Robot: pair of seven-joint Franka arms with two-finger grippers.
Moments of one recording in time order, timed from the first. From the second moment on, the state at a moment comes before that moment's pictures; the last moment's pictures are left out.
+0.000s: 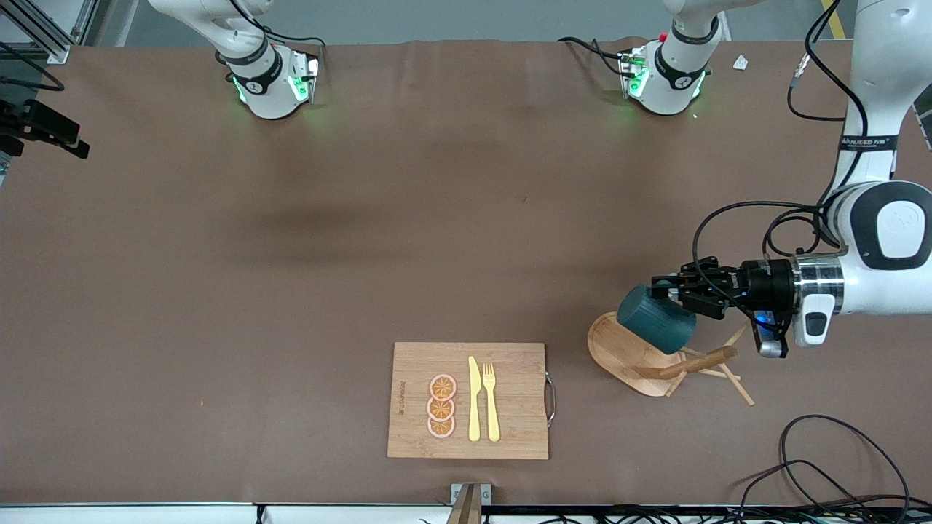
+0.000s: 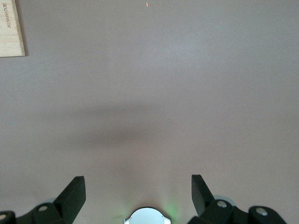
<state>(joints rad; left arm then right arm) 0.23 0.47 -0.22 -1.59 -1.09 1.66 -0.40 0.00 -0.09 -0.07 -1.55 0.00 1.39 -0.03</state>
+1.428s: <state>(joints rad) 0.32 0.58 -0.22 -1.57 -1.13 1.65 -0.21 0.00 -0.09 -0.07 -1.55 0.00 1.39 -0.03</state>
